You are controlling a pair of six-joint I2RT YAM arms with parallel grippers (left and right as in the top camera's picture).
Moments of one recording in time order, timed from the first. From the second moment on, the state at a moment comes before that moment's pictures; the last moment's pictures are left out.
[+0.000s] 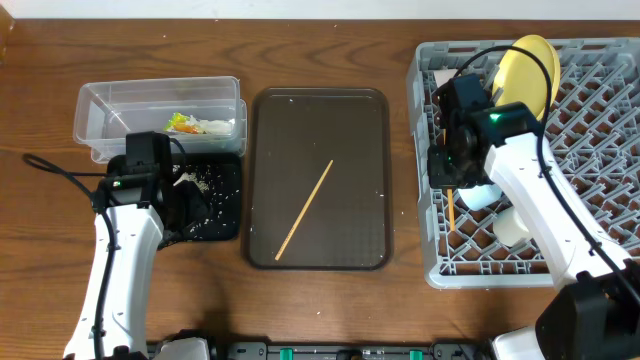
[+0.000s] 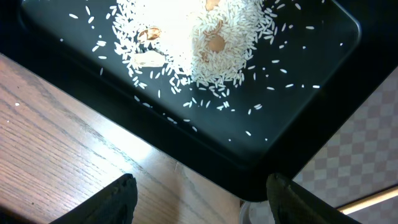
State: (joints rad) left arm 0.14 1.31 0.95 -1.02 -0.05 -0.52; right arm 0.28 1.64 1.36 -1.15 0.07 0.29
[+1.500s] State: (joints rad) left arm 0.14 1.31 0.95 -1.02 -0.05 -0.52; right arm 0.85 1.97 1.35 -0.55 -0.06 0.51
